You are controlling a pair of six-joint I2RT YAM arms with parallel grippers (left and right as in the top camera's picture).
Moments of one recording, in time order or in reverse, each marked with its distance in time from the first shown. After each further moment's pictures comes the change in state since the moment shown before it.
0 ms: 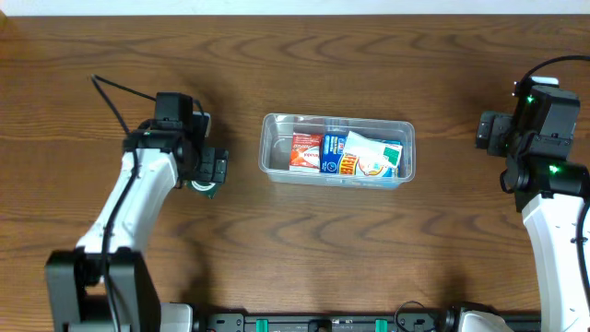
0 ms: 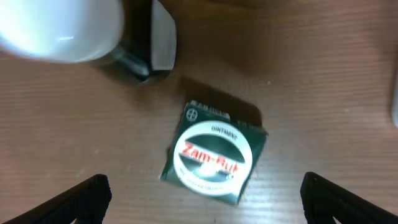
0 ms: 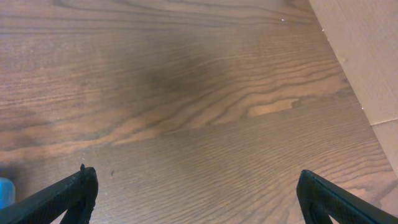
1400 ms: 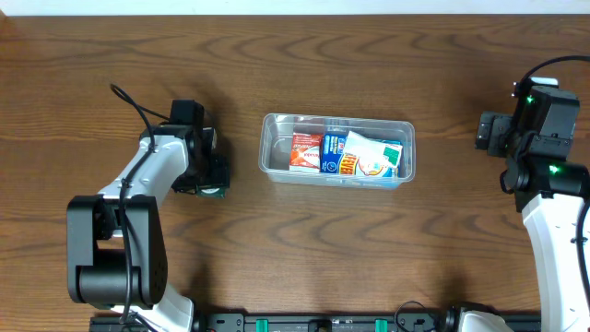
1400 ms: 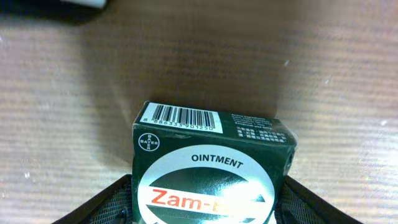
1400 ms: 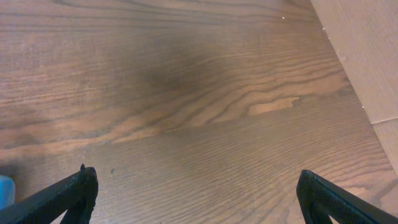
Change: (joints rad) left arm 0.000 0.189 -0.002 0.008 0.097 -0.182; right arm 0.000 0.000 0.000 -0.006 0.000 0.000
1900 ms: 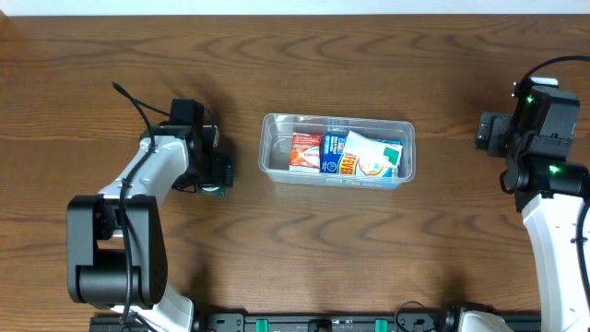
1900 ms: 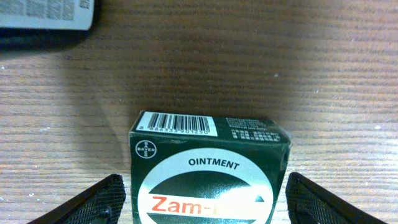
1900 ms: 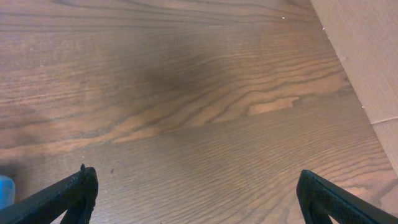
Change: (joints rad) left arm 0.000 0.000 -0.006 0.026 0.003 0.058; right arm 0.000 0.000 0.000 0.000 0.000 0.000
